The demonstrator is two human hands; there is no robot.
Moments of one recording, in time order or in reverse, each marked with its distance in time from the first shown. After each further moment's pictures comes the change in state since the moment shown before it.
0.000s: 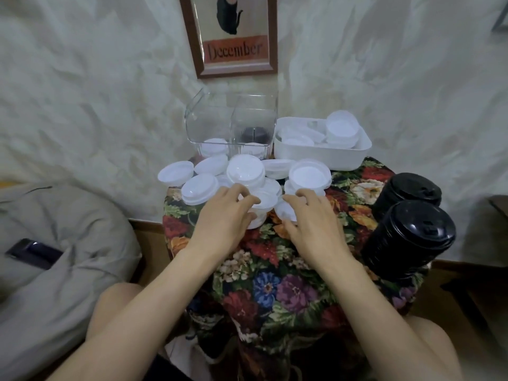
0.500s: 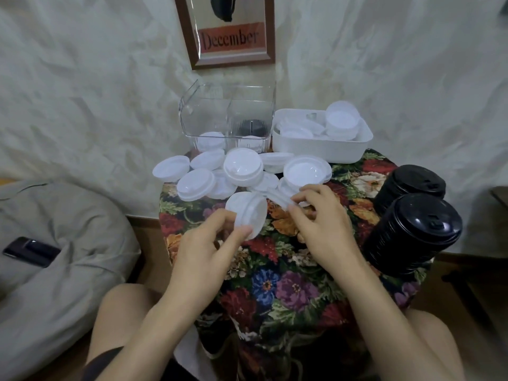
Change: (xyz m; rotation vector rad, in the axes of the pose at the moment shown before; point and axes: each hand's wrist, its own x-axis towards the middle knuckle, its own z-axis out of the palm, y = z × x) left_hand -0.061 0.038 -0.038 -0.668 0.082 -0.404; right_hand -0.011 0.010 0.001 0.582 0.165 0.090
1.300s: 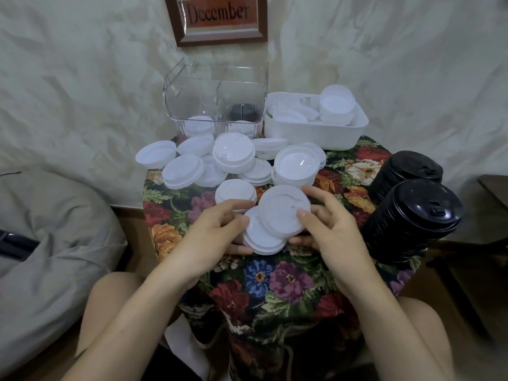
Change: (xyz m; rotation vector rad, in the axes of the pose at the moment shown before) left_hand 0.027 -0.009 0.016 -0.436 -0.385 -0.408; right_hand -0.033 0.005 -0.008 0.733 -0.061 0.286
